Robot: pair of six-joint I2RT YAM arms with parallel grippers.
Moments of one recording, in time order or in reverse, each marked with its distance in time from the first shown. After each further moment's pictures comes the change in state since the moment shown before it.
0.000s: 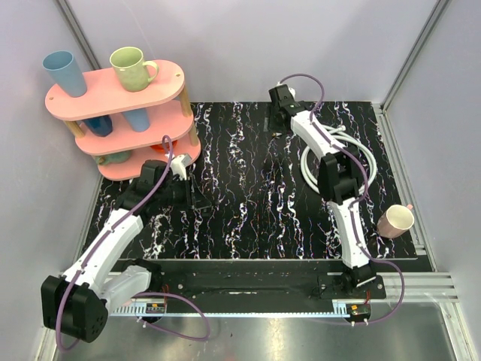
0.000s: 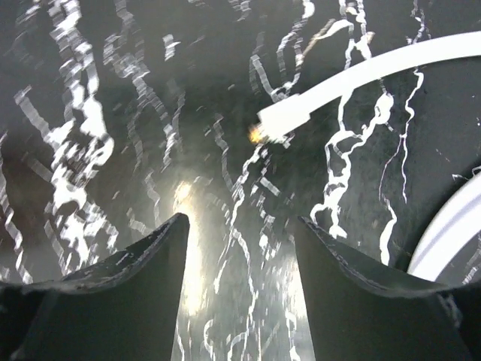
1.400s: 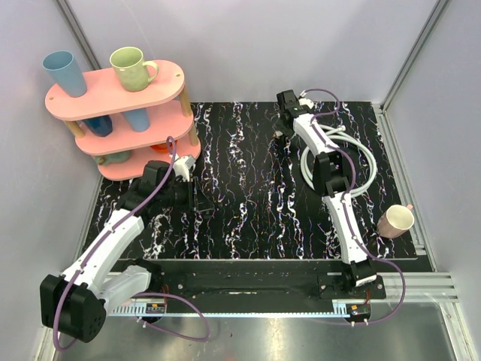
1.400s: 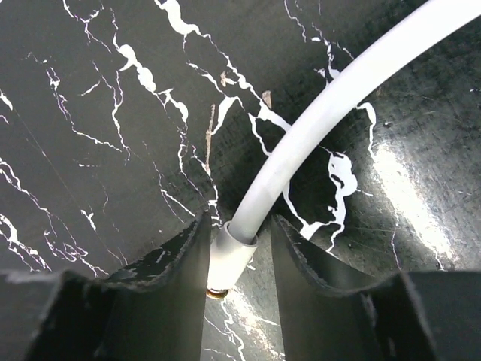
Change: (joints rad) left arm -0.032 0.001 0.000 -0.002 0.024 0.006; right arm -0.100 0.389 0.387 -0.099 0.117 0.531
